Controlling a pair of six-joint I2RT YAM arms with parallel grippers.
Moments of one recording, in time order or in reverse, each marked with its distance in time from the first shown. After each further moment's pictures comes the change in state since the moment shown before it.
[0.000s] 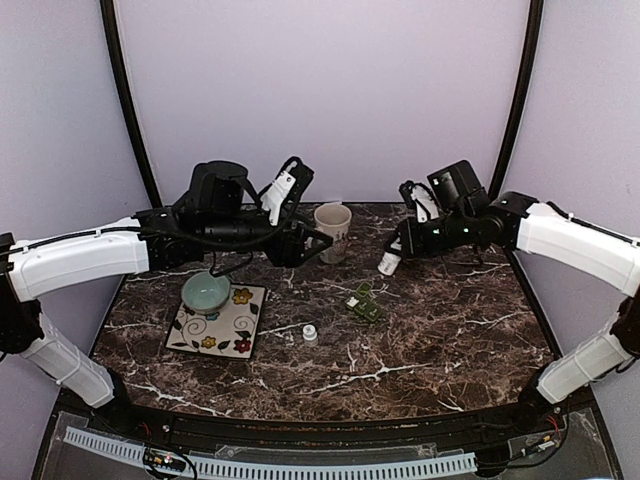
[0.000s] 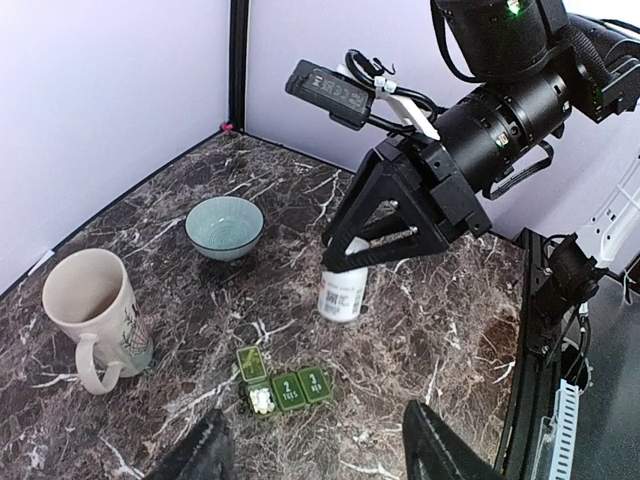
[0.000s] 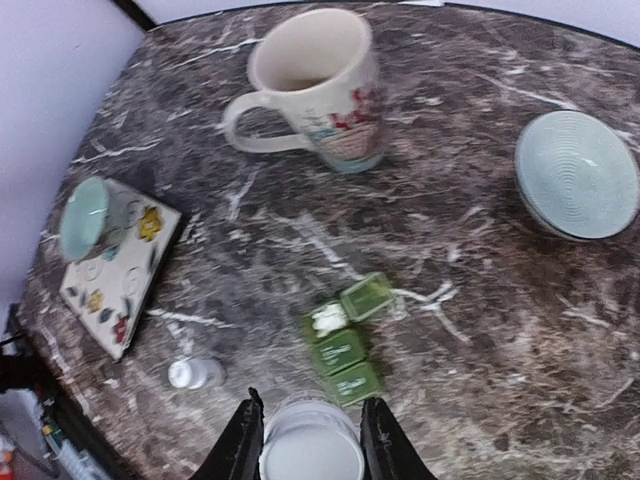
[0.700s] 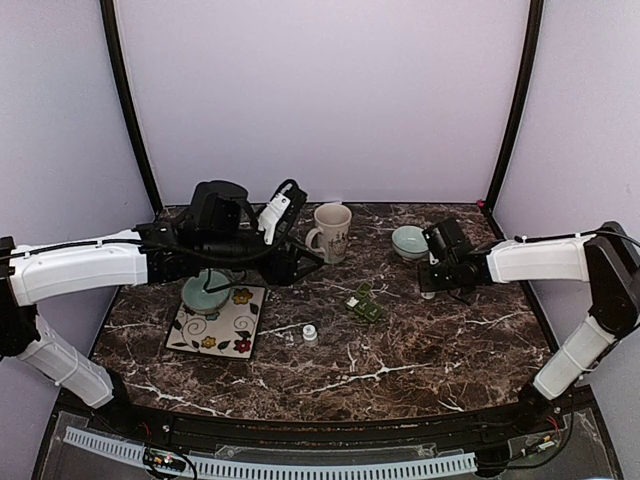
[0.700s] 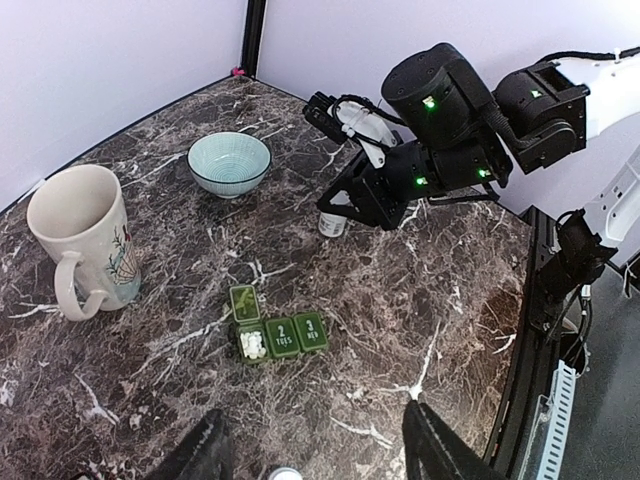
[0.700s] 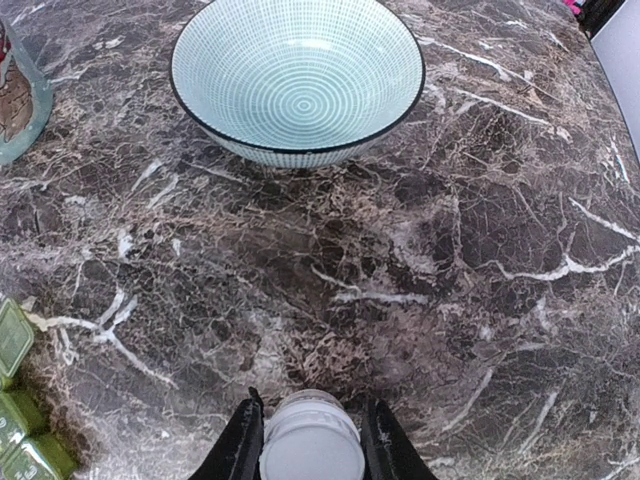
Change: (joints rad) left arm 0.003 -0.032 -0.113 -0.014 -0.016 -0.077; right arm -0.116 0.153 -0.348 0.311 0.487 -0.090
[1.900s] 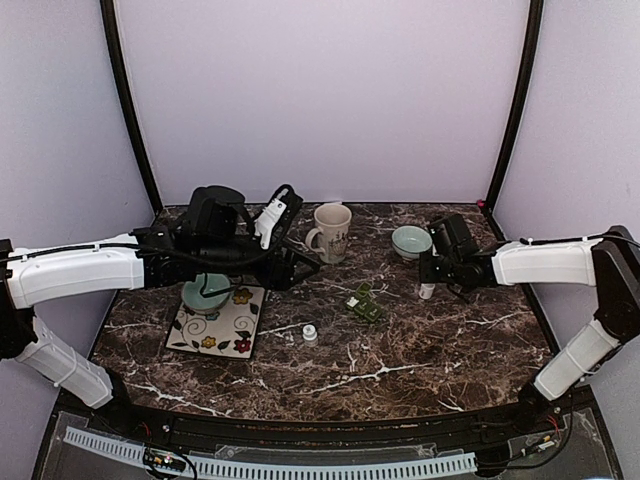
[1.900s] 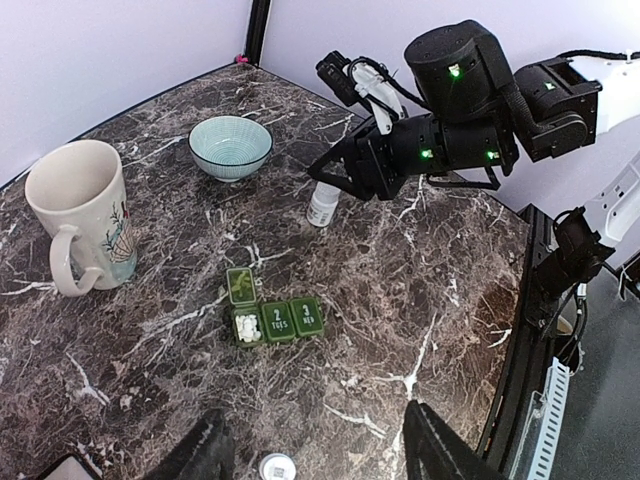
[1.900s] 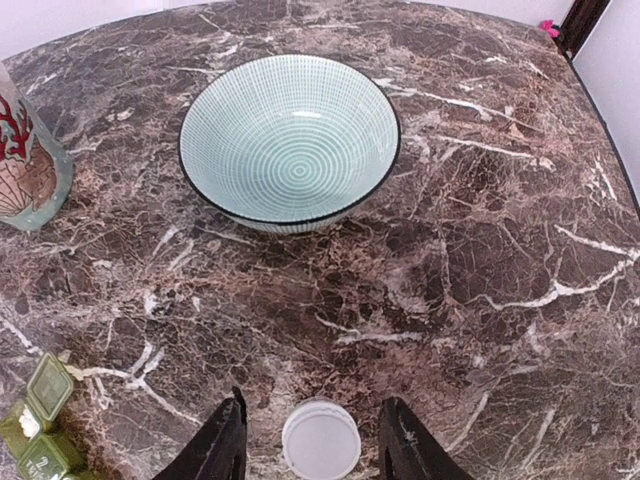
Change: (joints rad) left arm 0.000 -0.026 -0.040 -0.003 0.000 -0.034; right arm -0.003 -0.026 -0.034 0.121 0.036 0.044
